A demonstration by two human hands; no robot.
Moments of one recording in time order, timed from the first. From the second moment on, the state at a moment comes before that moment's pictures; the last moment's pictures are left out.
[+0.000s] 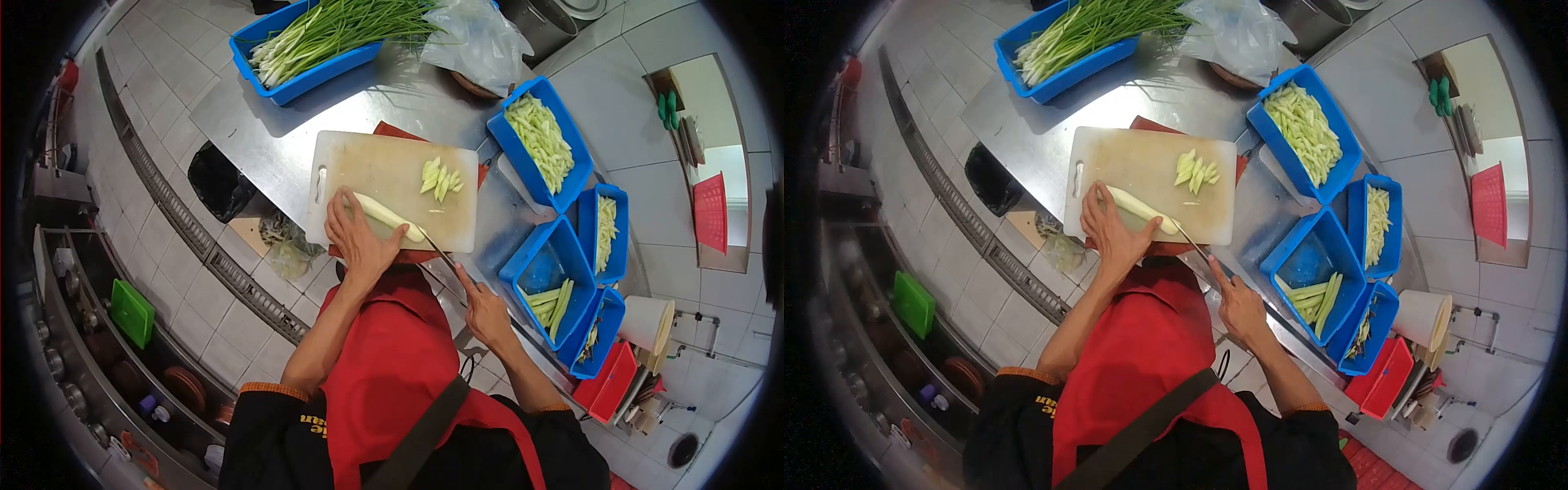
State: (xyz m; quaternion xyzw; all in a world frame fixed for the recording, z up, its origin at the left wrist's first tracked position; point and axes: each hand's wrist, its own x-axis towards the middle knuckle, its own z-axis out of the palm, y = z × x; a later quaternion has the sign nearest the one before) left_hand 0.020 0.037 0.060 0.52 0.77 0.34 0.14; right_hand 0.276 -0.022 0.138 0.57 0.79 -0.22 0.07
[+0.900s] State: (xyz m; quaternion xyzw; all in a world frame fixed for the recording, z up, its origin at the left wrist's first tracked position) left_hand 0.019 0.036 0.049 0.53 0.77 0.33 0.14; right_hand 0.220 -0.027 0.104 0.58 0.78 -0.23 0.06
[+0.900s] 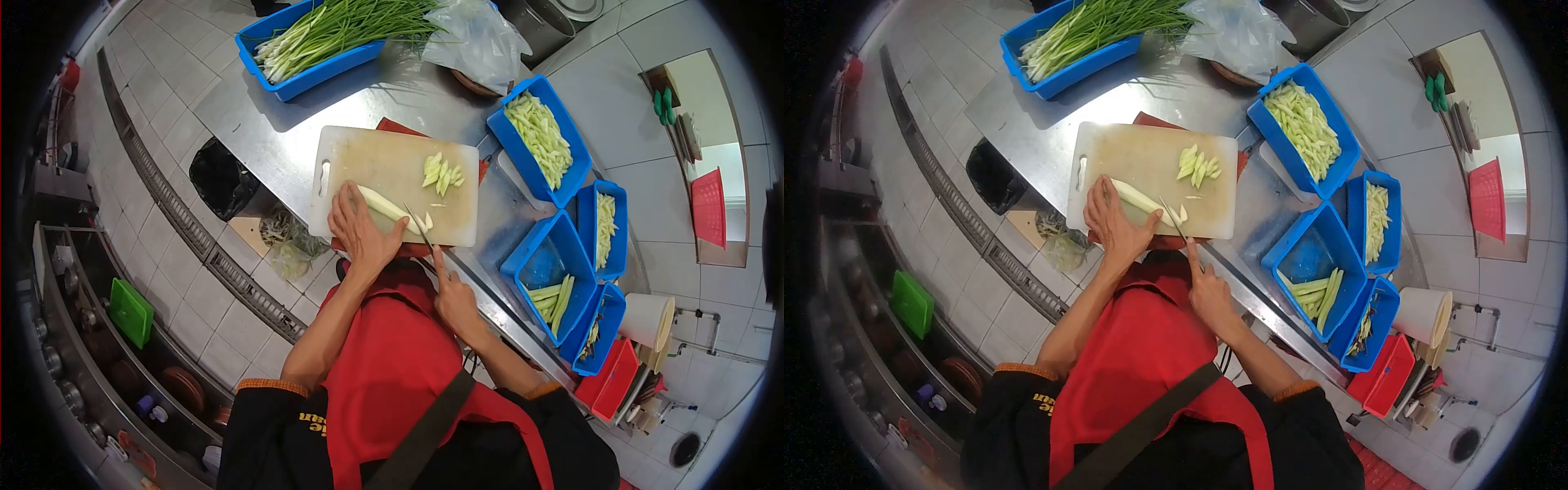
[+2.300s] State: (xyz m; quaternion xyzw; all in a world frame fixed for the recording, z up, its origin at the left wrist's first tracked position) left_hand 0.017 0.023 0.033 0.56 0.73 0.38 0.10; right_hand 0.162 -0.007 0.116 0.57 0.78 -0.26 0.00
